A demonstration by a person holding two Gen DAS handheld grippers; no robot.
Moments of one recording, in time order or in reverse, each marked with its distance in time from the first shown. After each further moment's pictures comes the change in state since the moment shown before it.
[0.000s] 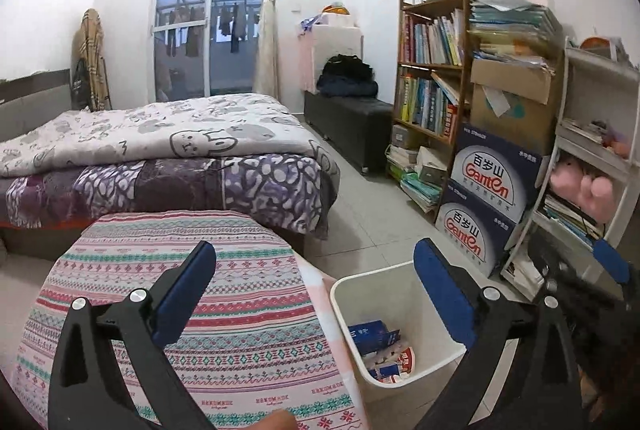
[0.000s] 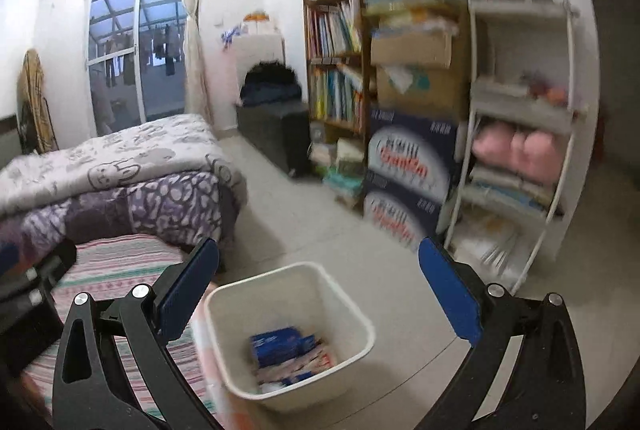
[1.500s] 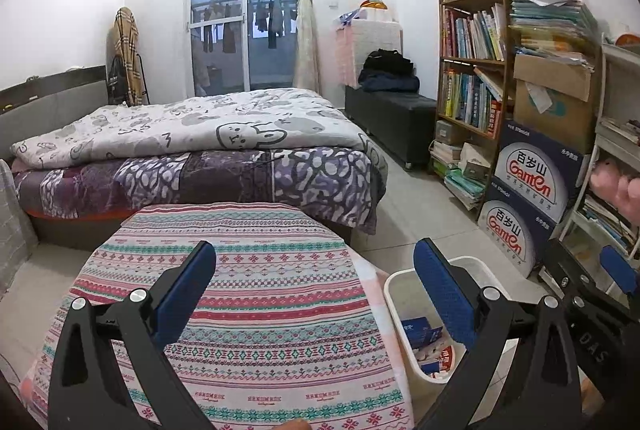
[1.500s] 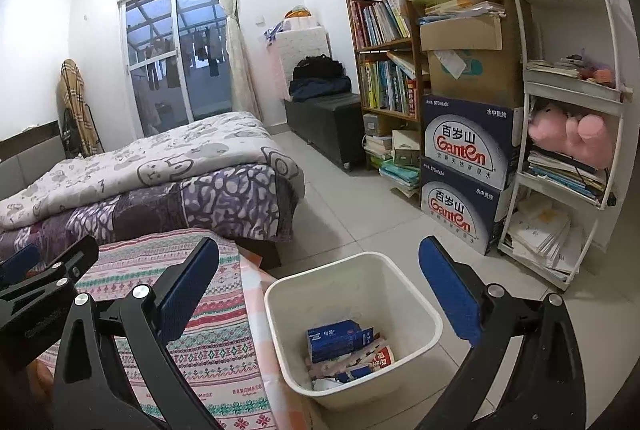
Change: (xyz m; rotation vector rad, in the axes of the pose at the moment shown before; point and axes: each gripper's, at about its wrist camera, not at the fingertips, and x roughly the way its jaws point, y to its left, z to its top) left arm -0.002 0.034 -0.009 -0.006 0.016 0.152; right arm 0.011 0.025 -0.010 0.039 0.049 0.212
